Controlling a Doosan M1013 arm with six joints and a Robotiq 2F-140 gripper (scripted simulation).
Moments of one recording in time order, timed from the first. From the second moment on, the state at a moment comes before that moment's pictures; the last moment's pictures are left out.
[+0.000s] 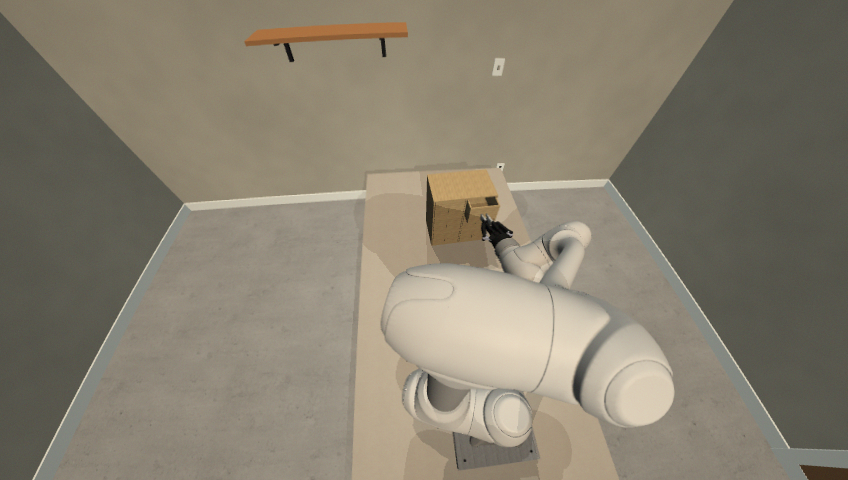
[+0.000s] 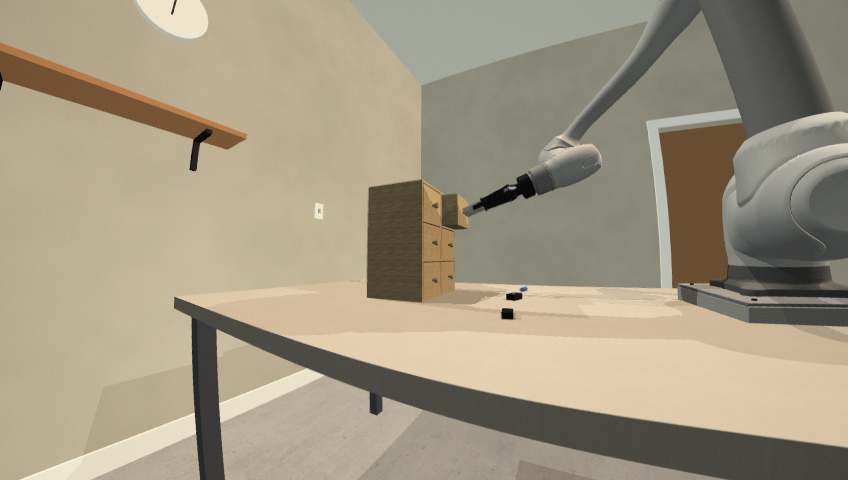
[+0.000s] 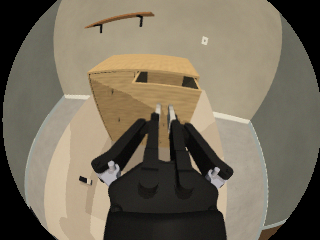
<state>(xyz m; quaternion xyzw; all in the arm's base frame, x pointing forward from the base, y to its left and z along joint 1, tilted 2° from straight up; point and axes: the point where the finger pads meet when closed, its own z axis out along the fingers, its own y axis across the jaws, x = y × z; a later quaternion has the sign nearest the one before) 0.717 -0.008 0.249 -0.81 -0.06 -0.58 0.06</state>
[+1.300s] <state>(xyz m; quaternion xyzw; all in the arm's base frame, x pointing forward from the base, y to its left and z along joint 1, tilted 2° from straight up) 0.702 -0.011 0.248 -0.81 -0.06 -0.58 0.06</state>
